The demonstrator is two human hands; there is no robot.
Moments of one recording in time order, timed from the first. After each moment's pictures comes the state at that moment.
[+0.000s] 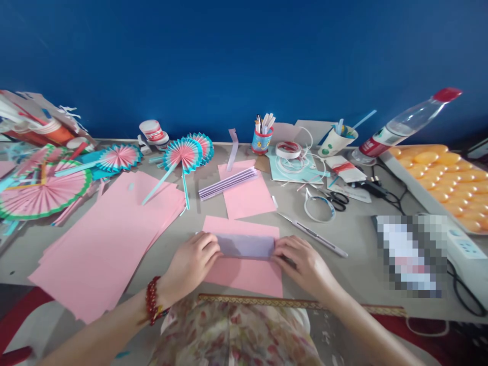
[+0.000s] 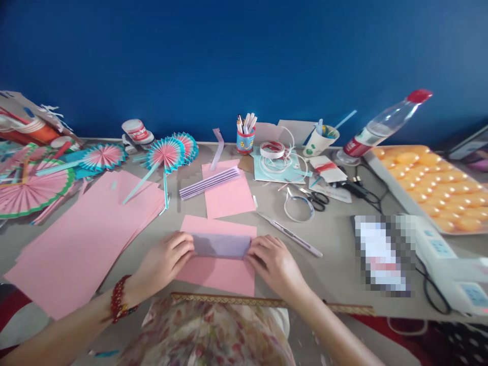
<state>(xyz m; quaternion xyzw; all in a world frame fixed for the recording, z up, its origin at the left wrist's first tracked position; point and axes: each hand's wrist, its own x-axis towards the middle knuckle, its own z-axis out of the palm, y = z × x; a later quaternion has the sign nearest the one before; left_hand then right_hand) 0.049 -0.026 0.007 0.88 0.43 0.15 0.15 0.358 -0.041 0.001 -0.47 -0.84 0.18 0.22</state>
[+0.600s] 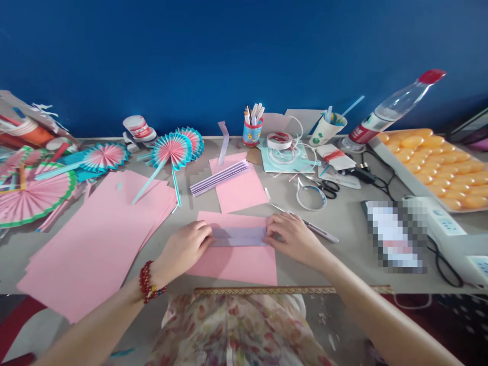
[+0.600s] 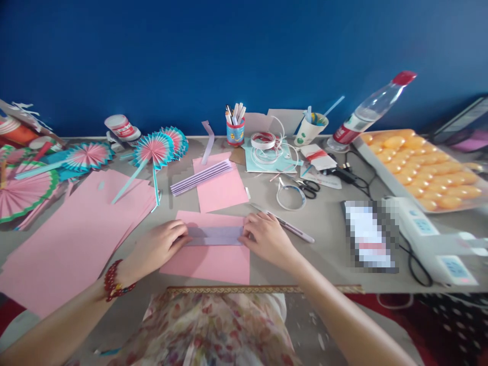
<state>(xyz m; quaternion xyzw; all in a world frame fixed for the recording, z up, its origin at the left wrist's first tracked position) 0.048 -0.001 0.011 0.87 0.46 0.05 0.16 0.358 -0.010 0.010 -0.51 -0.84 0.17 0.11</state>
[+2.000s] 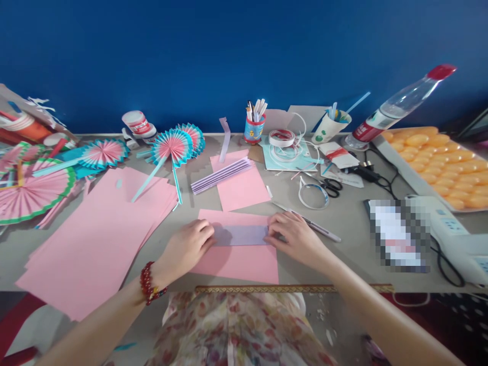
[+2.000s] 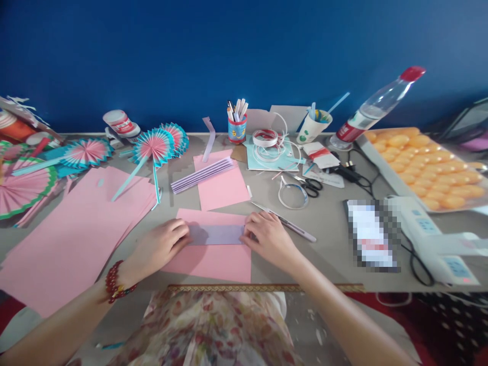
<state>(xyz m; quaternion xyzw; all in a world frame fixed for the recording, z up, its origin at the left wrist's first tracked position) 0.050 -0.005 0.014 0.87 0.46 0.02 0.15 0.358 -0.014 0.008 -0.50 -0.84 0.17 0.12</state>
